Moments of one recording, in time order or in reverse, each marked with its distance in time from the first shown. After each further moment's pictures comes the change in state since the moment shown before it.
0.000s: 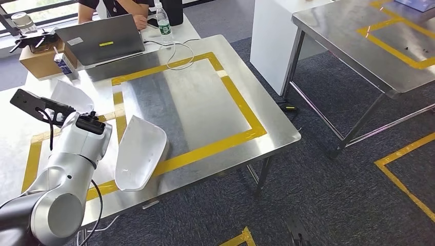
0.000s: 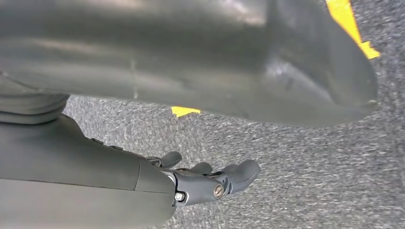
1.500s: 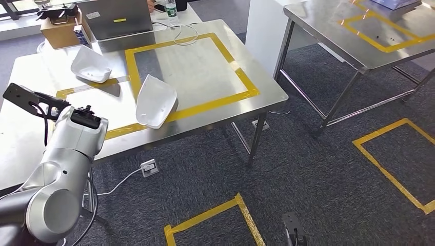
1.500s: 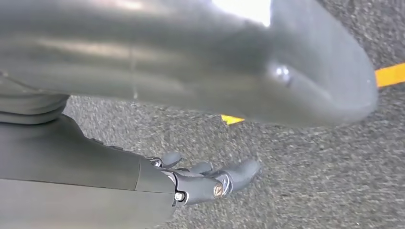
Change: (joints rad) left arm -0.037 -0.004 0.000 0.004 -0.002 0.000 0.020; right arm -0.024 0.005 0.003 0.000 -0.001 0.003 0.000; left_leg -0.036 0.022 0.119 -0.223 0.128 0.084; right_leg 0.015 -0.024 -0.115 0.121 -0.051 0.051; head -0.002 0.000
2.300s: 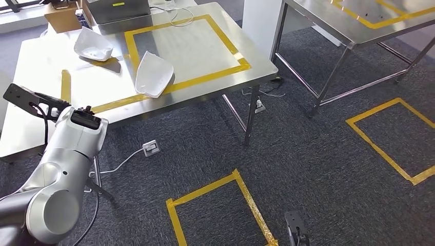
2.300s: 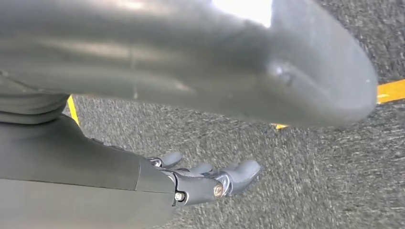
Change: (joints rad) left arm 0.003 0.007 0.000 -0.006 -0.008 0.000 0.006; right arm -0.003 0.000 0.000 -0.003 -0.010 -0.002 -0.001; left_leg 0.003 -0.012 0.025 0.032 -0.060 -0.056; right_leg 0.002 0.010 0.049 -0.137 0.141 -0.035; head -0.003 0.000
